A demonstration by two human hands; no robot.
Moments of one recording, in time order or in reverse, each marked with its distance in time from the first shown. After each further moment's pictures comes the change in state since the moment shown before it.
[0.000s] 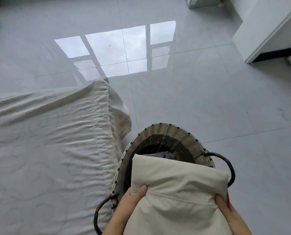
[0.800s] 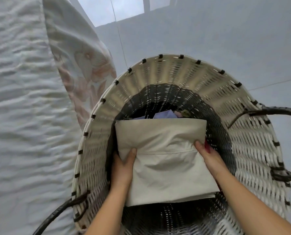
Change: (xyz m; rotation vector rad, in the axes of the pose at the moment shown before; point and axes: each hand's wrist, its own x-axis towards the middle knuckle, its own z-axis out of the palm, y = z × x) left_hand 0.166 -0.112 0.004 0.202 0.460 0.051; right_hand 0.196 0.090 0.067 -0.115 -0.051 0.072
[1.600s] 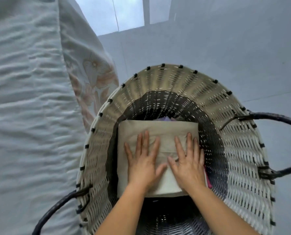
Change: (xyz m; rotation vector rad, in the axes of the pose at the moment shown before) left_hand 0.008 -0.004 0.046 1.142 0.040 0.856; right_hand -0.002 0.033 0.050 -1.177 0.303 -0.523
